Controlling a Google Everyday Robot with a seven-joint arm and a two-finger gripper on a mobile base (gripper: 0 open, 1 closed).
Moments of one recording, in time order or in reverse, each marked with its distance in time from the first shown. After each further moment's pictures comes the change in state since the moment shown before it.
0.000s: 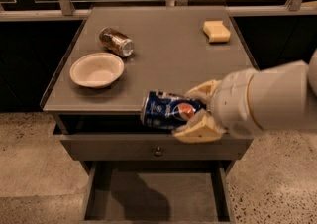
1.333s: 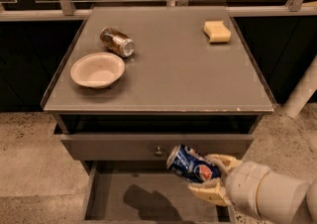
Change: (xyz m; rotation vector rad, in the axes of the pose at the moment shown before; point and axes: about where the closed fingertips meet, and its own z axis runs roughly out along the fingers) arm 0.148 0.068 0.054 0.129 -0.050 0.320
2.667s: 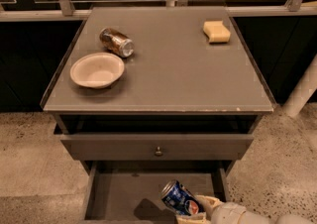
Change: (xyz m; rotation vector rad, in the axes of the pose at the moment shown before) arm 0.132 0.064 0.088 -0.164 -0.044 0.373
